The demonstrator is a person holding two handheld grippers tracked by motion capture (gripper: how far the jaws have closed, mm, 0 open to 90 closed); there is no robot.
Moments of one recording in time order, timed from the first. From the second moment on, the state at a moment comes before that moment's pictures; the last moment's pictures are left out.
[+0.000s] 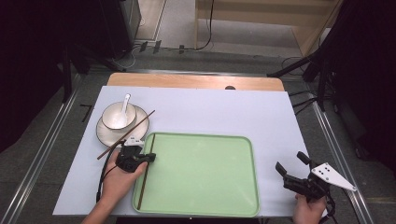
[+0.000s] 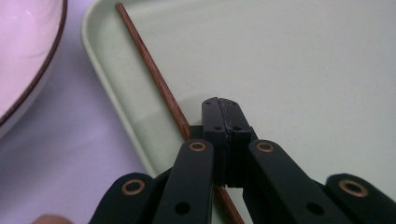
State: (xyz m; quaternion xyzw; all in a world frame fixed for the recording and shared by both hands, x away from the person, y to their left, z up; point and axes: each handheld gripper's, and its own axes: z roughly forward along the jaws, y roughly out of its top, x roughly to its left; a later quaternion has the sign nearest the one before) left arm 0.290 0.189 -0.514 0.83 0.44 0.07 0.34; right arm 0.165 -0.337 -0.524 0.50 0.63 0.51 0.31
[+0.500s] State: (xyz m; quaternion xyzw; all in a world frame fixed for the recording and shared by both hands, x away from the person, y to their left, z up) left arm 0.294 0.184 -0.515 0.83 0.43 0.08 0.35; right arm 0.166 -0.336 -0.525 0.49 0.64 0.51 0.31
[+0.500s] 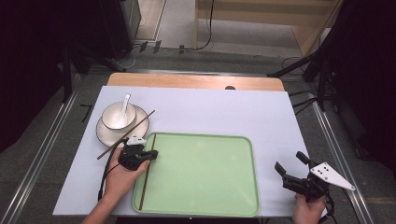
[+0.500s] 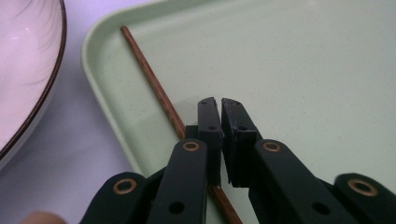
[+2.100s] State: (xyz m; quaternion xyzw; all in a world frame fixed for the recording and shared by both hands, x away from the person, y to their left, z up) left arm 0.327 0.276 -0.494 0.82 0.45 0.17 0.29; right arm 0.166 -0.337 -0.525 0.49 0.64 0.51 0.31
